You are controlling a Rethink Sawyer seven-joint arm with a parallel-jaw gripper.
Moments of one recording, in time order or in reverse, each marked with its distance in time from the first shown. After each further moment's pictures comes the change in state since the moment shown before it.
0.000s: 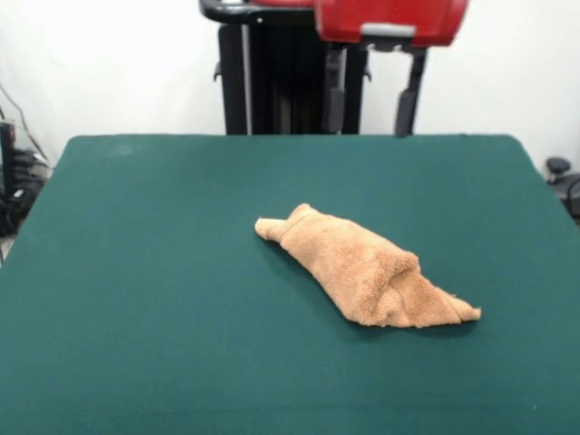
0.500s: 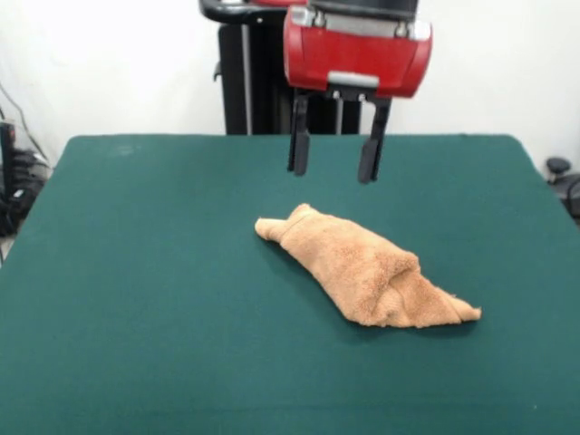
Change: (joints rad) arm -0.010 0.048 0.000 0.006 -0.067 -0.145 0.000
